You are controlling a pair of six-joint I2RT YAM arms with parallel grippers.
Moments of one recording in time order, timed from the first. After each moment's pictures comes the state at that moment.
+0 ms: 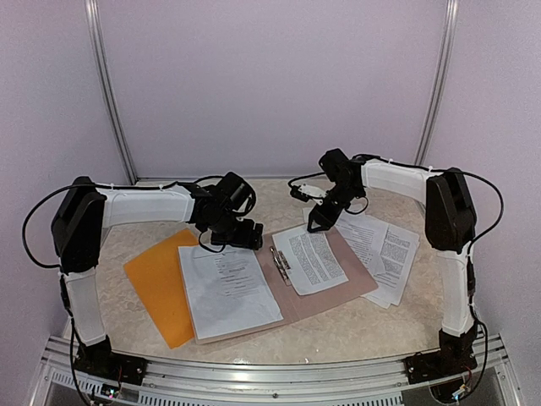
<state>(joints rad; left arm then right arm) -0.75 1.94 1.43 -0.53 -0.06 -0.47 0.52 2.18 1.83 -0.82 -0.28 -0.50</state>
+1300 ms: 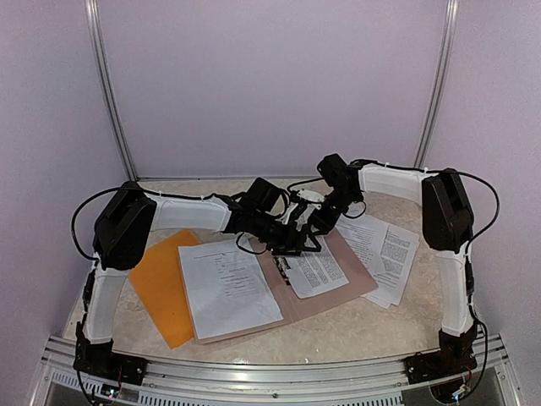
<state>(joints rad) -0.81 2.23 1.65 -0.17 0.63 -0.53 0.52 2.20 1.81 -0.78 -0.28 -0.50</state>
